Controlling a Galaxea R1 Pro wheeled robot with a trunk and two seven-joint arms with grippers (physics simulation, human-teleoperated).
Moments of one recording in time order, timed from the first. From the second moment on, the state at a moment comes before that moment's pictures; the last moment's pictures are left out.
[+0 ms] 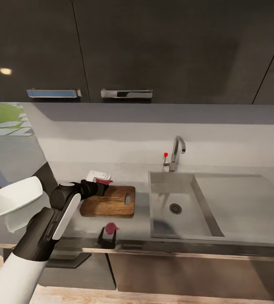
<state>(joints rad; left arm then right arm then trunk) -0.69 0.12 -0.28 -1.54 0.27 1.02 0.05 0.30 0.11 -0.23 -0.29 0.37 -0.92 -0.13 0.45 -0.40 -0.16</state>
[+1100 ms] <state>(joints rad) -0.65 0.11 -0.29 -1.53 0.26 1.02 0.05 0.30 0.11 -0.23 -0.29 0.37 -0.93 -0.14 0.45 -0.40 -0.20</state>
